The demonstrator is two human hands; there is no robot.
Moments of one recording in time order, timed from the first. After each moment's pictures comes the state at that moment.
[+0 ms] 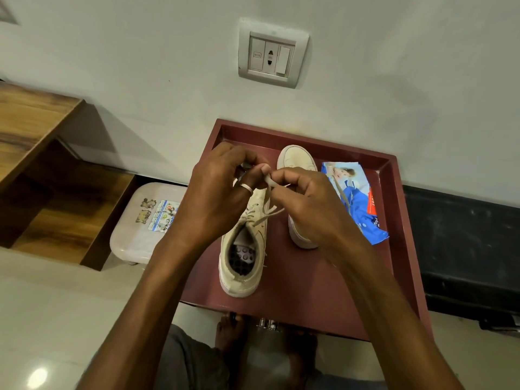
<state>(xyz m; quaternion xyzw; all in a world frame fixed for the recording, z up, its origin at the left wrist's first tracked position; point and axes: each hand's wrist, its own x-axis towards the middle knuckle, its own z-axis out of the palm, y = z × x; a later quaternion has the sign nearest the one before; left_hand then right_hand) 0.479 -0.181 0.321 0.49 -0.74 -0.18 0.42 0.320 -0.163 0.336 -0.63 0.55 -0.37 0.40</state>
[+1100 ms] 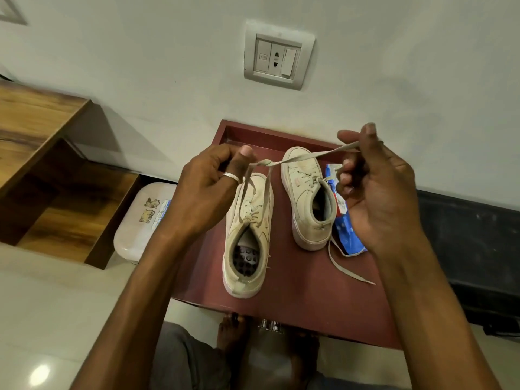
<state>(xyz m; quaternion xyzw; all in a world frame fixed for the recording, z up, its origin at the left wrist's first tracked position) 0.495 -0.178 0.331 0.56 -0.62 -0.36 0.42 0.278 -0.167 0.363 -0.34 0.51 -0.61 0.51</state>
